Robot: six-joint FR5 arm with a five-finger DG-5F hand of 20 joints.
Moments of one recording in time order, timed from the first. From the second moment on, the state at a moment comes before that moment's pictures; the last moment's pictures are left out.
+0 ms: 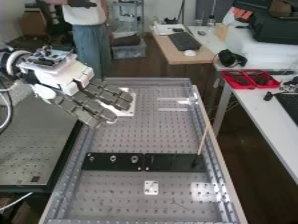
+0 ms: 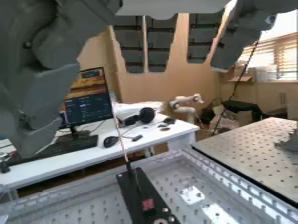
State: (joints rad) arm 1.55 -1.48 -2.15 -2.75 -1.22 -0.59
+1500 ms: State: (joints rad) arm 1.56 -1.67 -2.45 -2.27 -1.02 -0.60
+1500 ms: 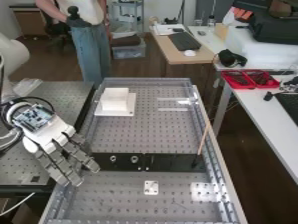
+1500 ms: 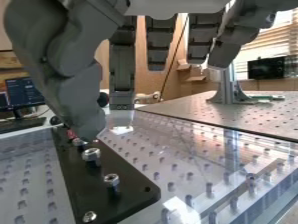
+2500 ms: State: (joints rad) arm 1.57 -1.77 -2.47 -2.15 -1.02 -0.65
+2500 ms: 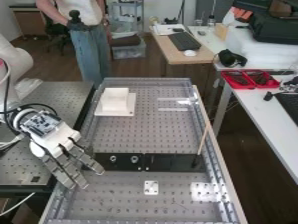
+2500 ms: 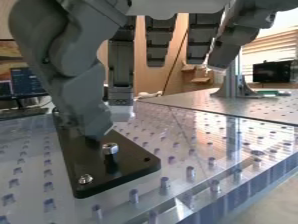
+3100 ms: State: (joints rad) arm 1.58 -1.80 -2.48 -2.11 -1.03 -0.66
